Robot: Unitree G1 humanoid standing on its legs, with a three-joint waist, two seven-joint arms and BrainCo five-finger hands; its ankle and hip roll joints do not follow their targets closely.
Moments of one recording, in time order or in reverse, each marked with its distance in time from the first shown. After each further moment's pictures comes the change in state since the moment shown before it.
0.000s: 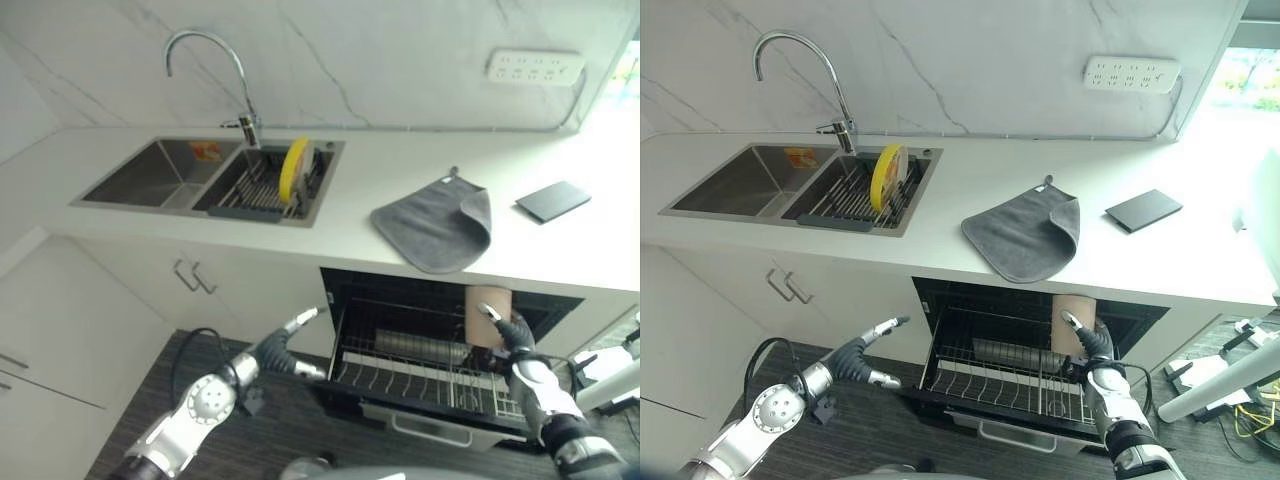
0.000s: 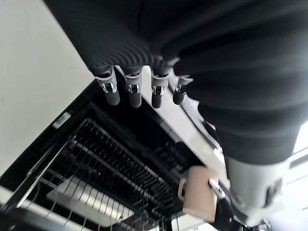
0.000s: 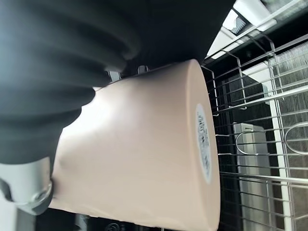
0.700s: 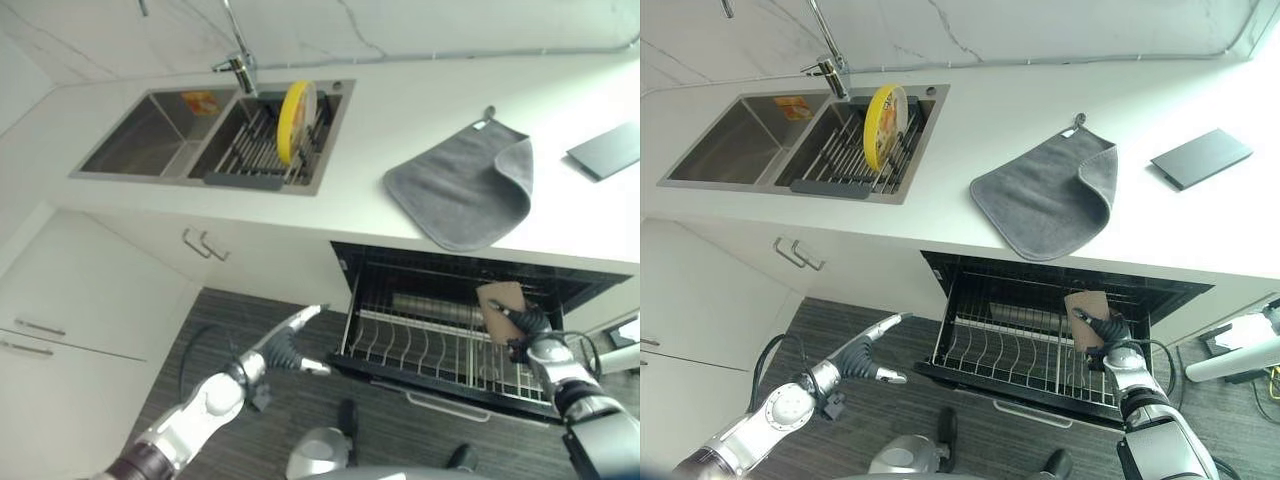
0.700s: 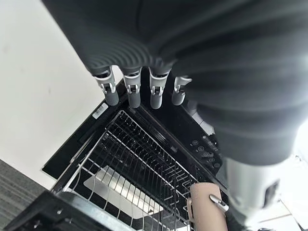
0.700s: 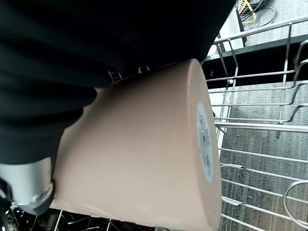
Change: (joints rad) left arm -0.084 0.019 -0.112 0.049 0.005 -0.008 0.184; right arm -0.167 -0.070 0.031 0.254 -0.170 0.034 0.020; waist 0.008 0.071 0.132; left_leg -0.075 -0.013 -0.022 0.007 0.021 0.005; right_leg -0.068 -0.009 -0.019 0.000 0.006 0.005
